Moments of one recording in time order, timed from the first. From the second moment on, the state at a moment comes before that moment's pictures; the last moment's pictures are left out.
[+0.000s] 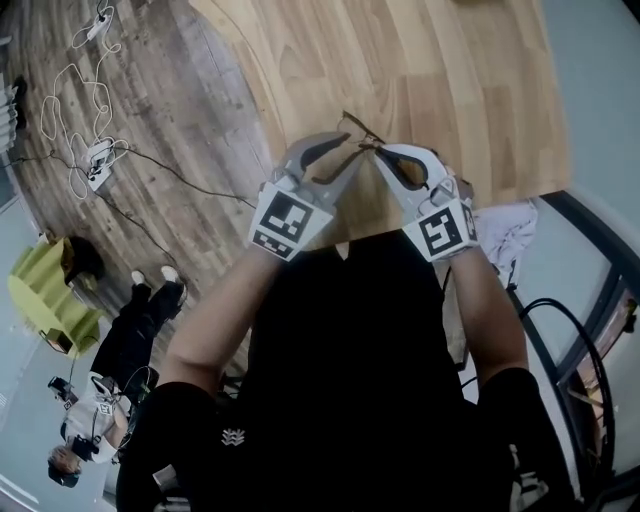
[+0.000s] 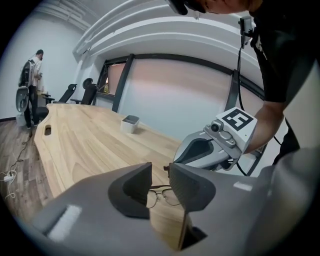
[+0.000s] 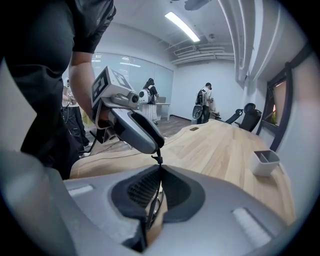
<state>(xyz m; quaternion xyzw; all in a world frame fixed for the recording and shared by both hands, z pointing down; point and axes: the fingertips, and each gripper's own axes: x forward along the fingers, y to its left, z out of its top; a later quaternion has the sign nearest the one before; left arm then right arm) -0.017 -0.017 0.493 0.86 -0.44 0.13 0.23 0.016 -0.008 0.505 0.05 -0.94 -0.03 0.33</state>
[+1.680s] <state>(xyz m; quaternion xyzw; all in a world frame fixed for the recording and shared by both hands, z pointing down) 0.065 0.008 0.450 0.89 -0.37 0.19 0.16 0.112 -0.048 0.456 0.17 -0.95 0.06 0.24</state>
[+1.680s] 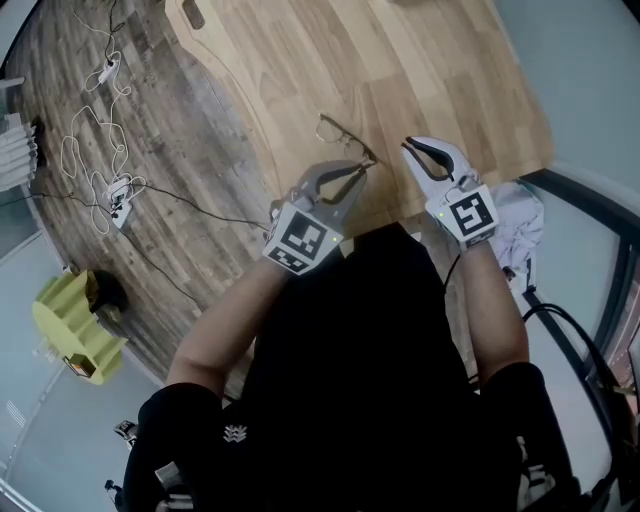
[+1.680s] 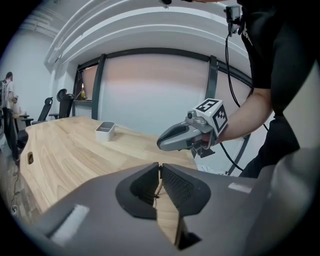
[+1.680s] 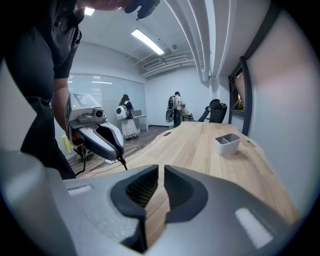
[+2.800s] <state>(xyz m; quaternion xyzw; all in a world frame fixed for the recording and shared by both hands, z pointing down) 0.109 0.019 0.440 0.91 -0.34 0.19 0.16 0.113 0.006 0.504 0.09 -0.93 0.02 0.35</state>
